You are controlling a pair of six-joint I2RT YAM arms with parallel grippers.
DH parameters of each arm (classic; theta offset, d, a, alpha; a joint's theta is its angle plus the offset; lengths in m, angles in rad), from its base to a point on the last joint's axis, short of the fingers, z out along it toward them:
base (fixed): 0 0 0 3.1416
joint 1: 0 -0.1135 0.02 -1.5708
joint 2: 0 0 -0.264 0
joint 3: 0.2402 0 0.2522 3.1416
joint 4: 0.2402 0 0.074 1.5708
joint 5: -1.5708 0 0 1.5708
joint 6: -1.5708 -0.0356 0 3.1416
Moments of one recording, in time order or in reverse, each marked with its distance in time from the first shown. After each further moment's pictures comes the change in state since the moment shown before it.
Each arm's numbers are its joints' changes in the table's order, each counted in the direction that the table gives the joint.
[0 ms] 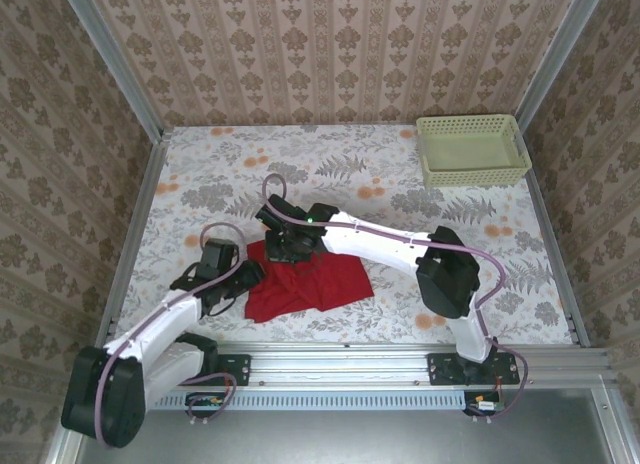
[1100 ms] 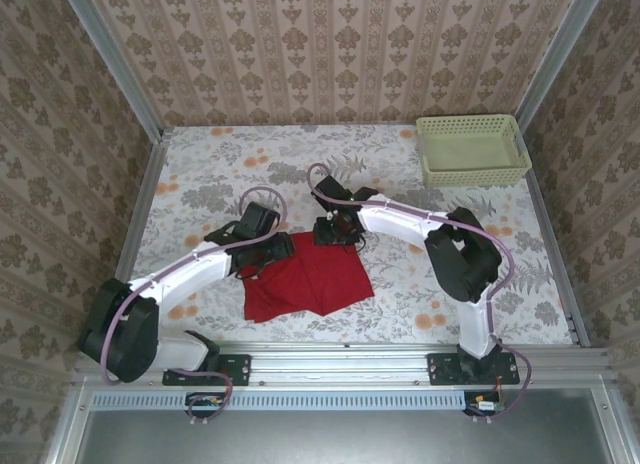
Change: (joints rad) left arm 0.238 -0.379 0.409 0.084 0.117 -0.008; right arm 0.291 0.037 -0.268 -0.071 0.002 0.334
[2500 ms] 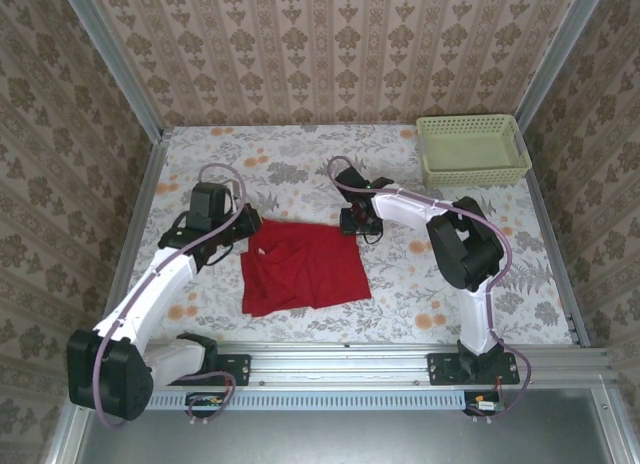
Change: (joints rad) left arm -0.278 0.202 0.062 -0.003 -0.195 -0.226; right arm 0.142 -0.036 -0.019 0.044 -0.131 0.087
